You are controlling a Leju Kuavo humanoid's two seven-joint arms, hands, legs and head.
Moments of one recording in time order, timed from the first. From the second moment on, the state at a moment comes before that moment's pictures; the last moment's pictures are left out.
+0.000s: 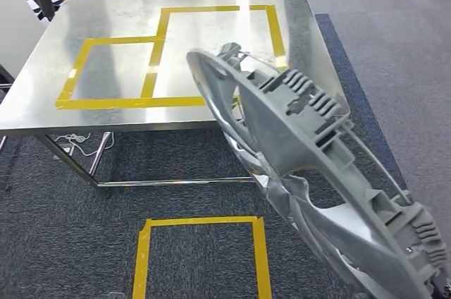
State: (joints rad) left arm -0.08 -0.02 -1.45 -0.11 1.53 0.16 -0.52; right arm 0.49 -0.21 0.30 -2.35 0.11 -0.15 -0.69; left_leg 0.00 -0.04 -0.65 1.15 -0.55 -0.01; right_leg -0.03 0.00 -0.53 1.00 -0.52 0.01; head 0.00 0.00
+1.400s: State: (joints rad) left arm -0.07 -0.02 -1.45 -0.11 1.53 0.16 -0.52; right arm 0.49 -0.21 0.30 -2.35 0.11 -0.15 -0.70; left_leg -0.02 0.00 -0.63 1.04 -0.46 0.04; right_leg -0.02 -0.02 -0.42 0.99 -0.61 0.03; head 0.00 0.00
